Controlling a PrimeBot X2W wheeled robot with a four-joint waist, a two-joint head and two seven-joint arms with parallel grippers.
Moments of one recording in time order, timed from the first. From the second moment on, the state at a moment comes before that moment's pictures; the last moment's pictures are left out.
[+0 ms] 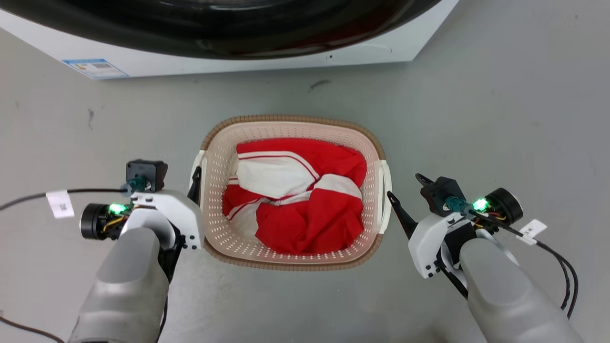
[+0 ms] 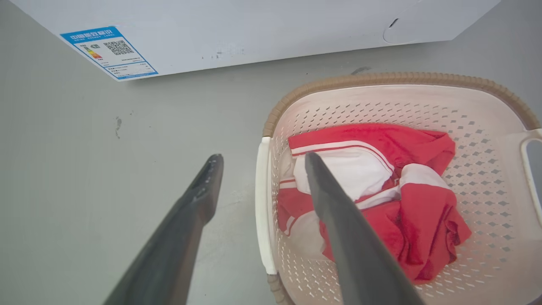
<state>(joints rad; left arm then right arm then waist) -0.73 0.17 -0.10 1.12 -0.13 -0.13 -0.26 -0.64 -0.07 0.34 0.98 -0.05 0.13 -0.26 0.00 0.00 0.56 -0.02</state>
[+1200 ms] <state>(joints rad) -0.89 0.19 -0.36 1.27 -0.32 -0.13 -0.18 -0.85 -0.05 0.60 1.22 0.26 0.13 -0.21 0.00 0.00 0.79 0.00</state>
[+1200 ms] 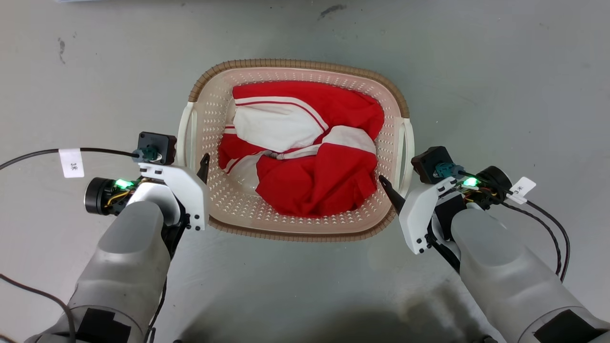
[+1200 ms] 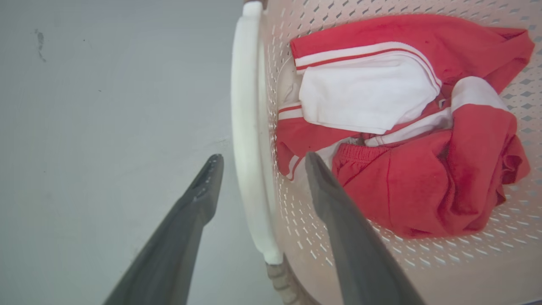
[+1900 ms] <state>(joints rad) -0.88 0.19 -0.48 1.28 -0.43 -0.13 -0.15 -0.85 -0.05 0.67 1.26 0.33 0.13 -0.20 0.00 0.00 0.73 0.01</state>
